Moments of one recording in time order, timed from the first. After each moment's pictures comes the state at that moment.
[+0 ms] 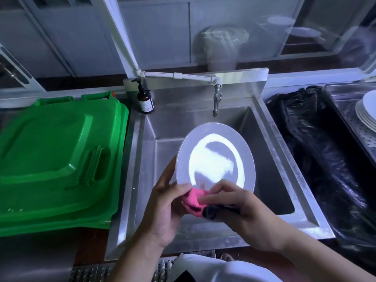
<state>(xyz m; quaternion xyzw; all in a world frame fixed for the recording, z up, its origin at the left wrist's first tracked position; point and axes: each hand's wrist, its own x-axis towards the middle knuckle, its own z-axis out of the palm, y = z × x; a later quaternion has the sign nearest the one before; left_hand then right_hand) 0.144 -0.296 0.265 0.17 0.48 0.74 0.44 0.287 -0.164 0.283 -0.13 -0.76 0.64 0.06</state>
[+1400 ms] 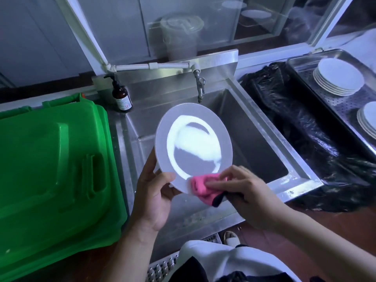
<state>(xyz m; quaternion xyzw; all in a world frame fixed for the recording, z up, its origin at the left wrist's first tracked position) 0.064 -0.336 0.245 0.22 0.45 0.72 0.47 0.266 -0.223 0.242 -0.24 -0.90 0.34 0.16</state>
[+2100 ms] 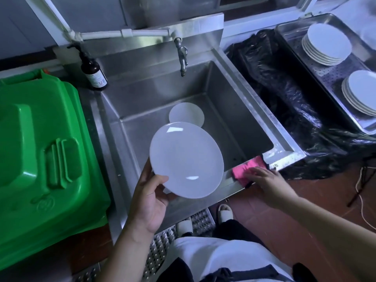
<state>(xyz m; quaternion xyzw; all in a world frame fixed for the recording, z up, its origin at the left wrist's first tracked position) 0.092 -0.350 0.194 0.06 0.48 0.67 0.56 0.393 -0.179 0.113 -0.42 -0.89 0.14 -0.06</state>
